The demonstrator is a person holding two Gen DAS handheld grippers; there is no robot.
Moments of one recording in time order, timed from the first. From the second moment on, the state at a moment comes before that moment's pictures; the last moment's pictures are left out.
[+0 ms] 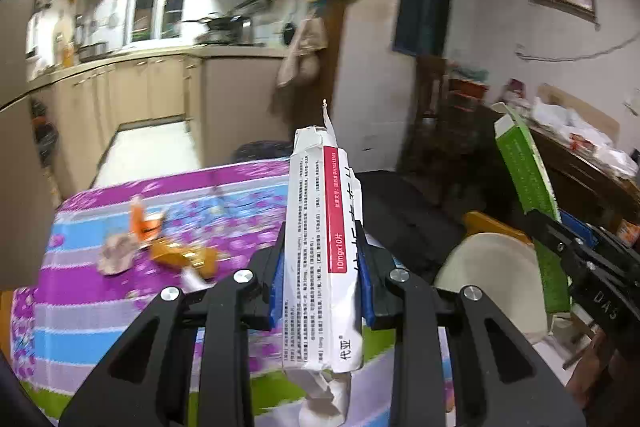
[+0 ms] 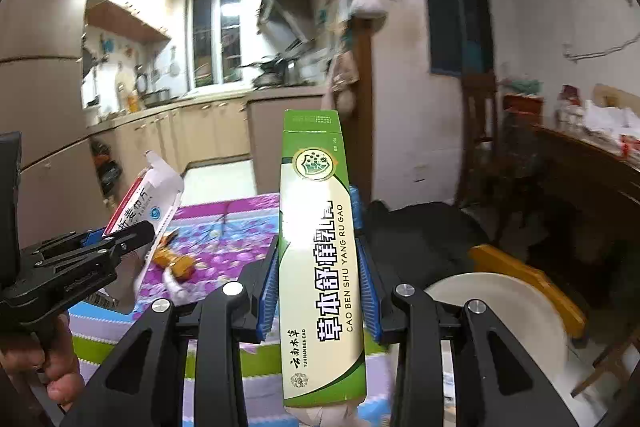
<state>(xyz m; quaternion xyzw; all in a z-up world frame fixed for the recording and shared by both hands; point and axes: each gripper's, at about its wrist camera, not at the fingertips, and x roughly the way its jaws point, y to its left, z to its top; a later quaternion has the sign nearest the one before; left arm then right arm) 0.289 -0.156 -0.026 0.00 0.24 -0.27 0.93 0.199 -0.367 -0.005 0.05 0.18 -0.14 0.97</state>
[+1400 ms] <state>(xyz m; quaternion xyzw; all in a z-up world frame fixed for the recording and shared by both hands) 0.292 -0.416 -0.079 0.11 0.39 -0.41 0.82 0.196 -0.630 -0.071 0.18 0.38 -0.23 0.87</state>
